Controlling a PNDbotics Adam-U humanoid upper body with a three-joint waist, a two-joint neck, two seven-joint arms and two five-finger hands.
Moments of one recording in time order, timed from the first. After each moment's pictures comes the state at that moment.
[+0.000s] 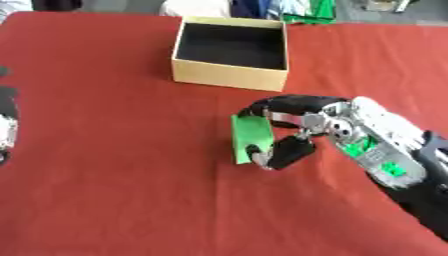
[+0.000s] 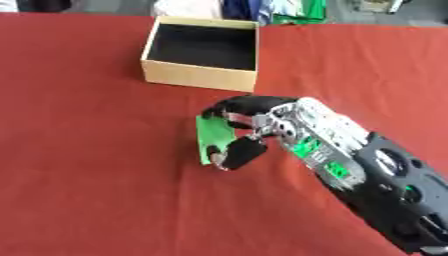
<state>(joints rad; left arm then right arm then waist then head) -0.17 0.31 0.18 -1.98 -0.31 -0.11 -0.12 -0.77 -0.53 0.59 -1.73 0.70 0.39 0.85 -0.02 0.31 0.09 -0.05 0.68</state>
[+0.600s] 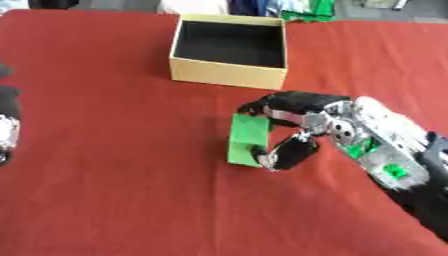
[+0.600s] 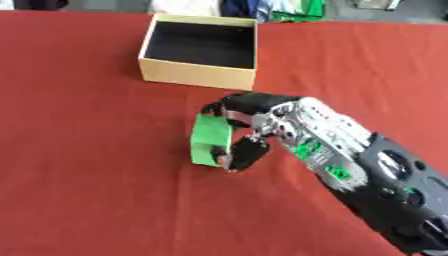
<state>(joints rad) -0.18 0.31 0.17 -1.98 -0.31 -0.11 -0.13 -0.77 -0.54 0.59 -1.77 0.73 0.43 0.81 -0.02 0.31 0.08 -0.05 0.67</state>
